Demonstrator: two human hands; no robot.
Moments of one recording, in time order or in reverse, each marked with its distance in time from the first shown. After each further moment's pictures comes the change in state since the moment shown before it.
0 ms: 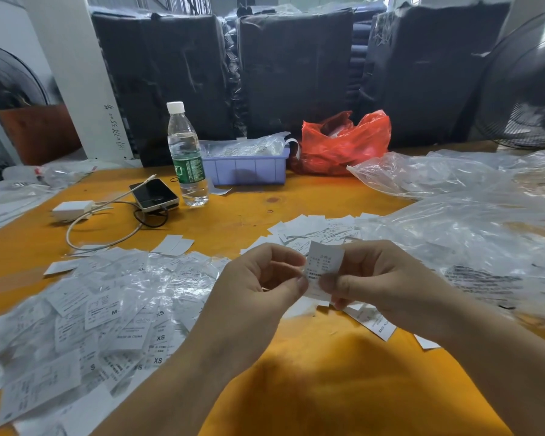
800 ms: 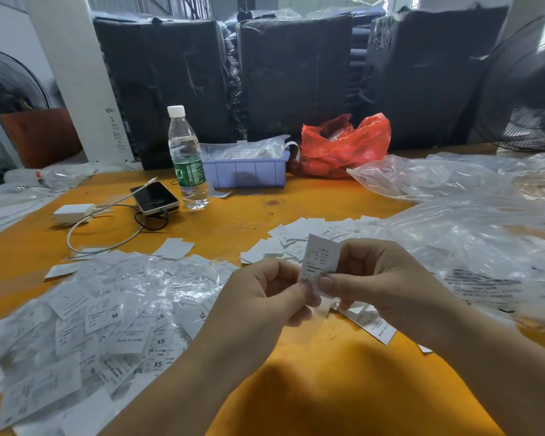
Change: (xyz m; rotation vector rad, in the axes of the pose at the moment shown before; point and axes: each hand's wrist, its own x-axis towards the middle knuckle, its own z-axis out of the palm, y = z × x) left_hand 0.000 -0.003 0.003 -0.170 -0.069 -0.075; right_hand -0.001 -0.001 0.004 0.097 0.099 -0.006
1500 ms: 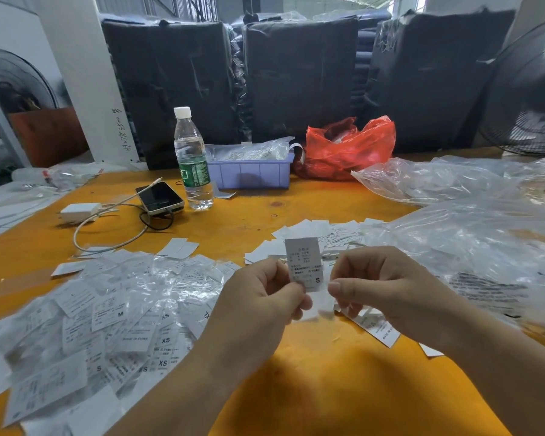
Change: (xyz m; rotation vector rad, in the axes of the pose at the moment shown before) left_hand -0.001 0.002 0.000 0.152 0.091 0.003; right_hand 0.000 -0.002 -0.003 -0.187 -0.060 -0.022
